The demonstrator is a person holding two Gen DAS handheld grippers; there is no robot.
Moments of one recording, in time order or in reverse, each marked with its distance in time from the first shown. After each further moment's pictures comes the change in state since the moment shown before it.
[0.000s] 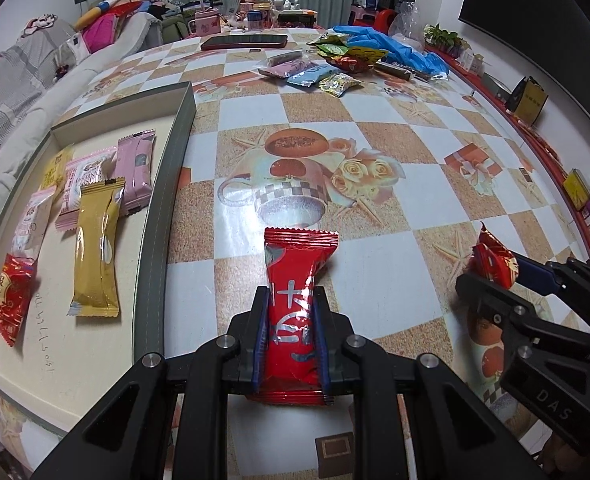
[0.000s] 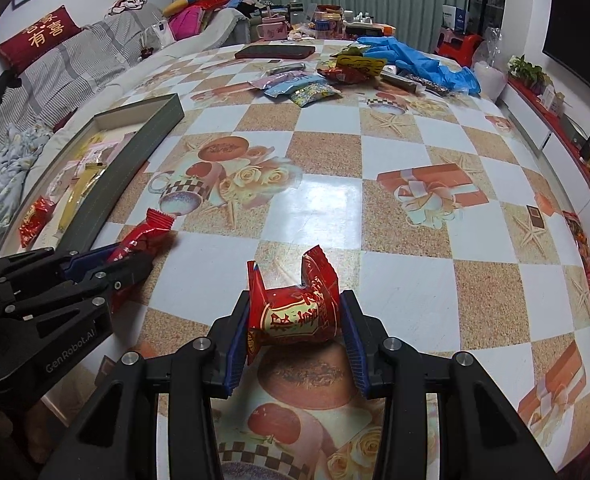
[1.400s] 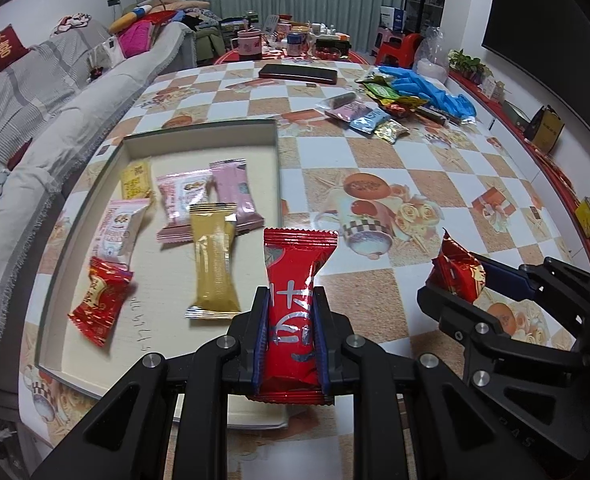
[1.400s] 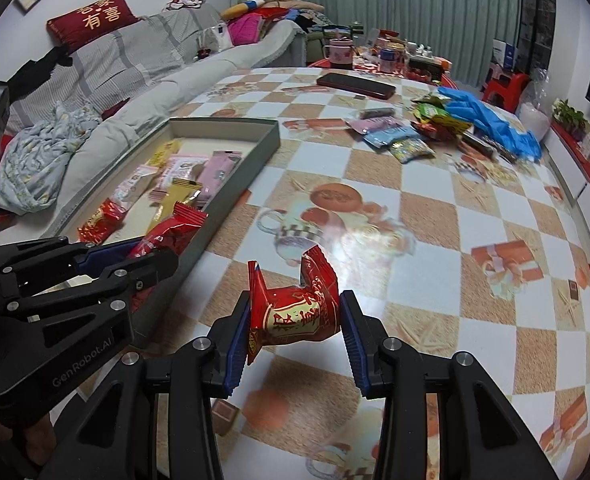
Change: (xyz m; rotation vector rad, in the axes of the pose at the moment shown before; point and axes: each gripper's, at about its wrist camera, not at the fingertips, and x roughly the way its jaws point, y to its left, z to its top) left arm -0.057 0.058 0.006 -0.069 -0.067 0.071; right arm -0.015 0.085 0.032 -0.154 -0.055 0.114
